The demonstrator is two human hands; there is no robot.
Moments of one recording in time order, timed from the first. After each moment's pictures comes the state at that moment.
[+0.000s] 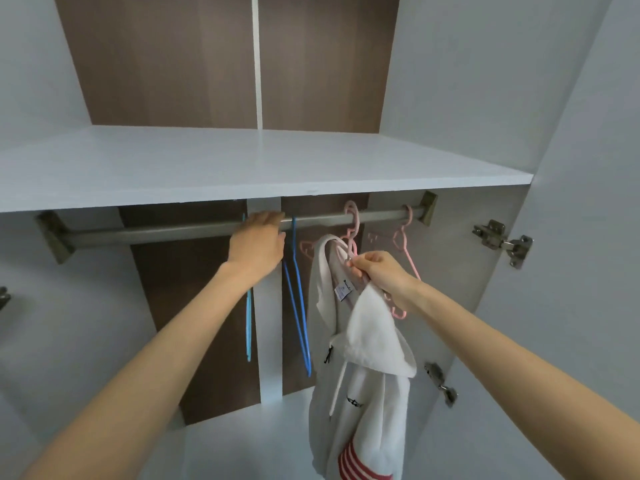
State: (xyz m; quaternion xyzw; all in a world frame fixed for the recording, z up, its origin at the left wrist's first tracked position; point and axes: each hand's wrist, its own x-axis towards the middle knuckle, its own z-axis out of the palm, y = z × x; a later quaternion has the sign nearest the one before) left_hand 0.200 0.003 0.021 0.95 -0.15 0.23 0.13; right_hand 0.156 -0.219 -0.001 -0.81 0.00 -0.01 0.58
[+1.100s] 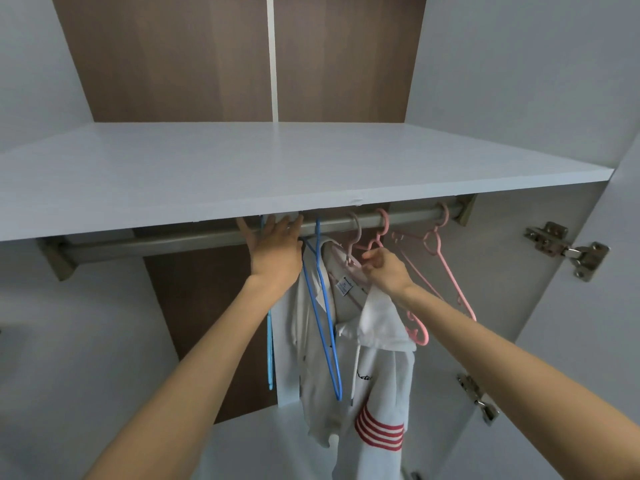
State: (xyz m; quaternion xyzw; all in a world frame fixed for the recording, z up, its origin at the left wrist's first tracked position) left_hand 0.247 0.005 -0.003 0.97 -0.09 0.23 -0.02; right_hand 0.236 -0.196 -0.033 -0.89 0.07 -0.09 0.44
